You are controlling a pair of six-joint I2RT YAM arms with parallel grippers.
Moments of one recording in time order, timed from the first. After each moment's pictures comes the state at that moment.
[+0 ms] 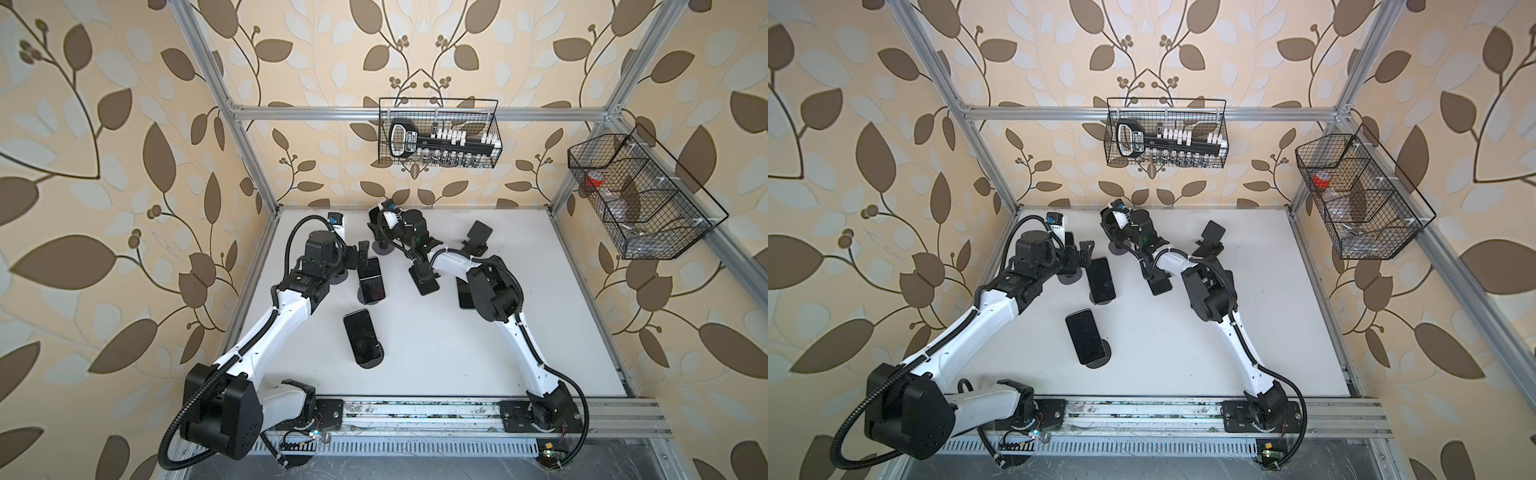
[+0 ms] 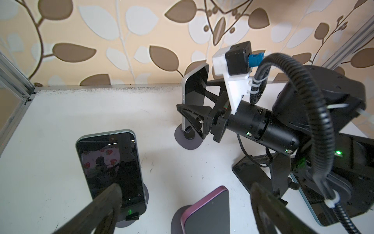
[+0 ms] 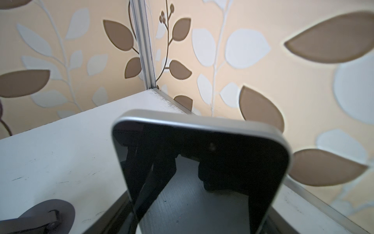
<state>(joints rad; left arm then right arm) -0.25 1.20 0.91 -0.13 0.02 -0.17 0.57 2.54 2.00 0.40 -0.16 -0.09</state>
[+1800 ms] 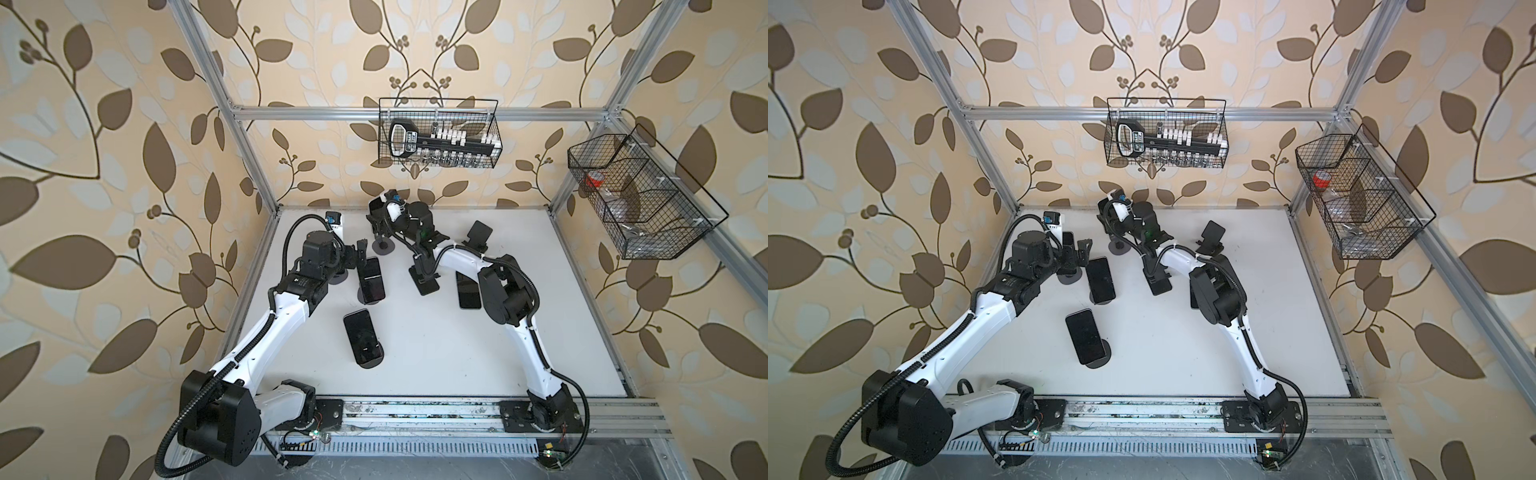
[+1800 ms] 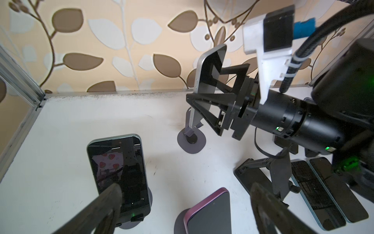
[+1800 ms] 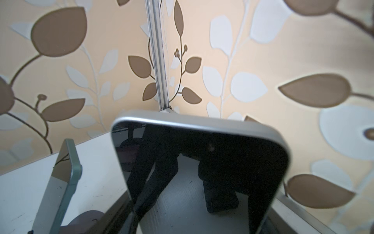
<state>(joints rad) -0.25 1.17 0.91 -0.13 0.00 -0.16 0.57 2.39 1.92 0.41 -0.21 -0.04</state>
